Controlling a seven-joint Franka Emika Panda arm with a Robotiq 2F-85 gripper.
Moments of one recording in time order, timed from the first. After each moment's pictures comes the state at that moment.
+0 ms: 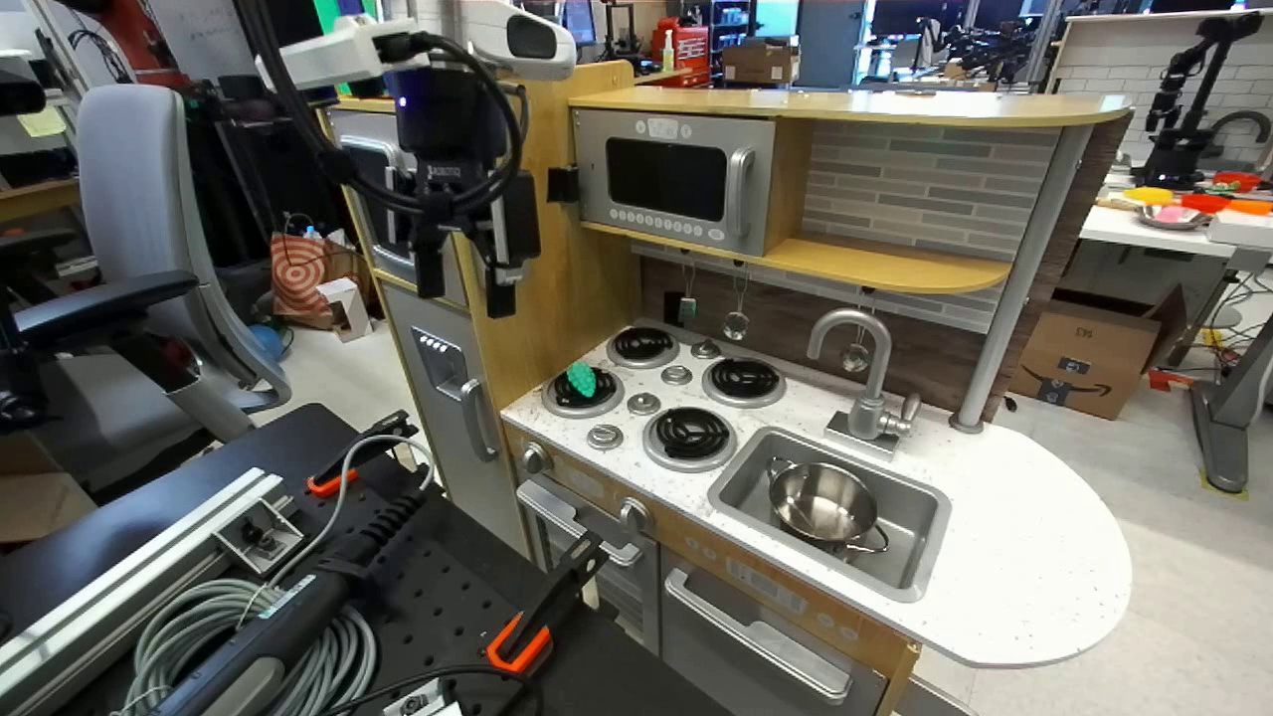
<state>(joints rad) -0.01 -0.07 0.12 -2.49 -0.10 2.17 0.12</state>
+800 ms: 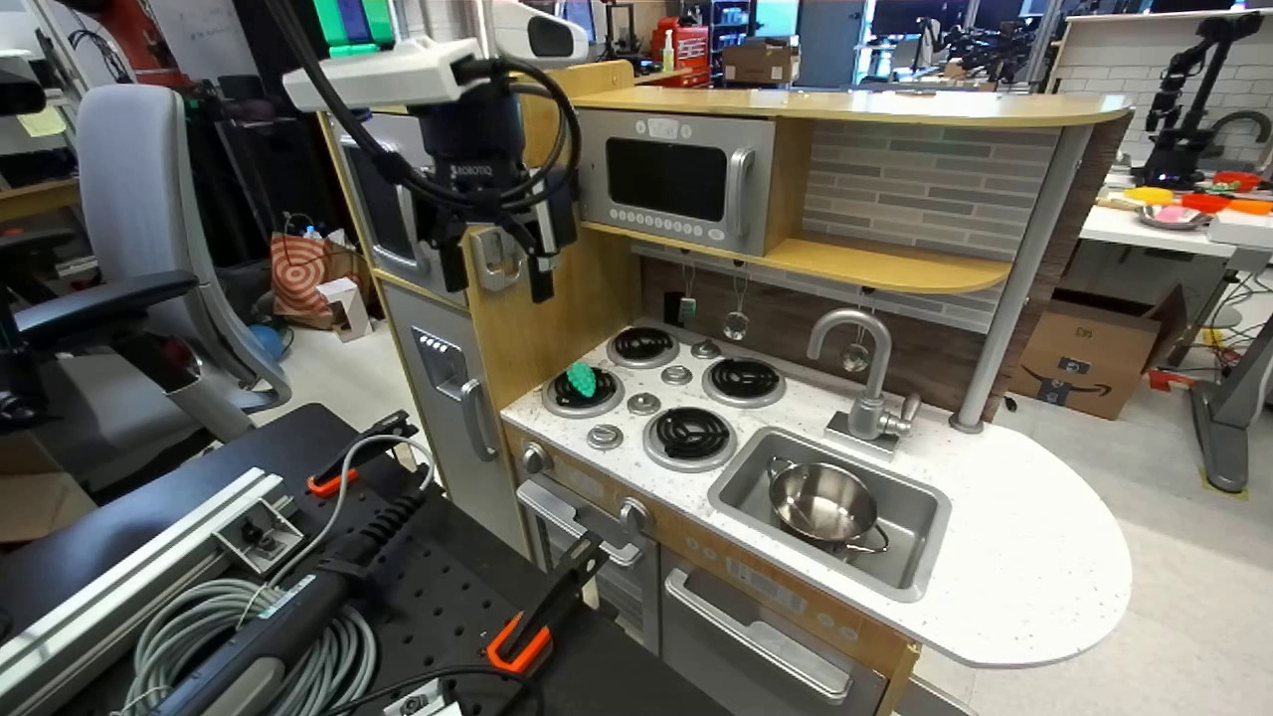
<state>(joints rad) 0.00 -0.04 0.12 -2.50 -0.13 2.35 -0.05</state>
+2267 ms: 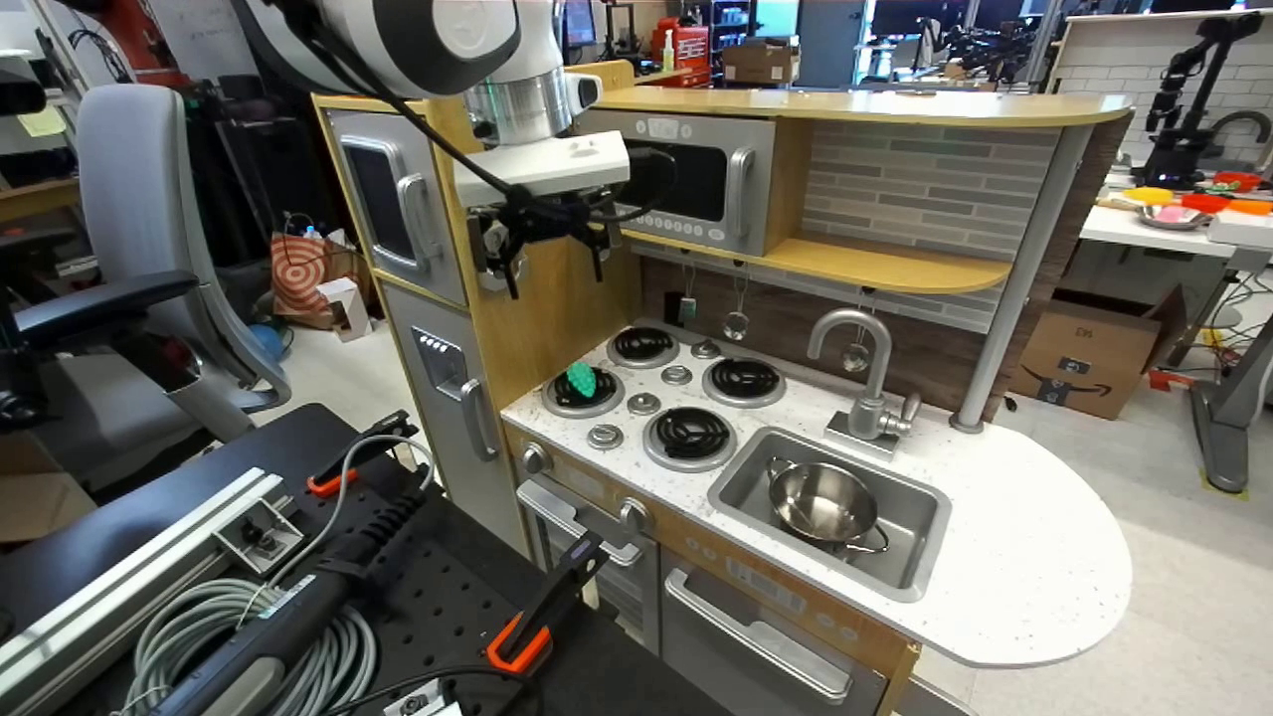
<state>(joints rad) -0.06 0.25 0.21 -2.36 -0.04 2.76 -0.77</state>
